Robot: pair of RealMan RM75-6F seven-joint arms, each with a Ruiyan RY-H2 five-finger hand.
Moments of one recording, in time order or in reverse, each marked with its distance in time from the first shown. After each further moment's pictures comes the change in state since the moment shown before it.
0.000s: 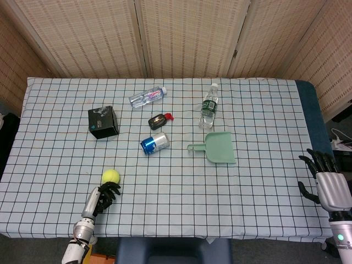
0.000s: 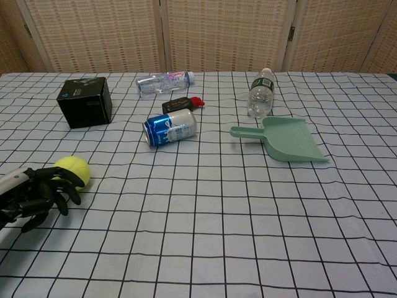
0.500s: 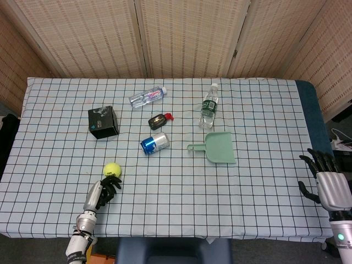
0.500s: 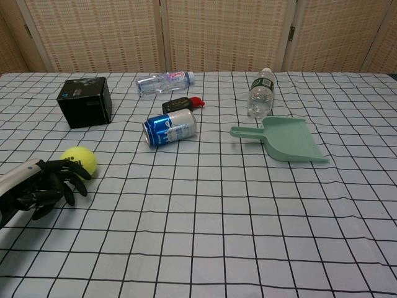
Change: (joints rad) left arm -0.050 -0.043 -0.045 0.085 -0.024 -0.031 0.043; right arm 0.001 0.000 0.001 0.001 0.006 -0.004 -0.004
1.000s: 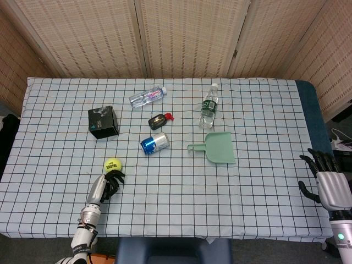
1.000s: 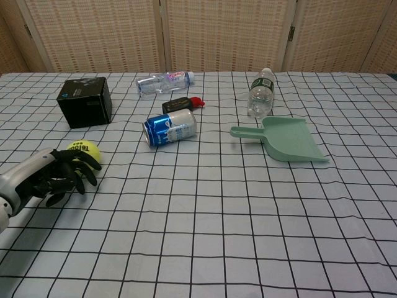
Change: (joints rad) left arm -0.054 -0.045 -0.042 0.062 -0.015 -0.014 0.049; right arm 0.002 0.001 0.002 0.000 0.006 -0.006 -0.001
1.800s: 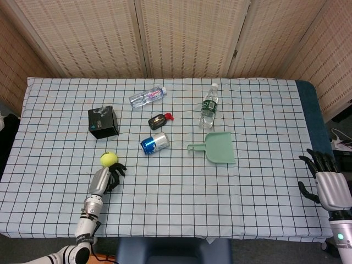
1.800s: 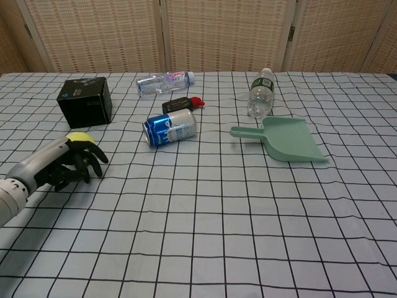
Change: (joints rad) left arm -0.088 -0.030 -0.022 0.135 0.012 -0.026 0.117; right arm 0.002 0.000 -0.003 -0.001 -0.001 -0.007 0.000
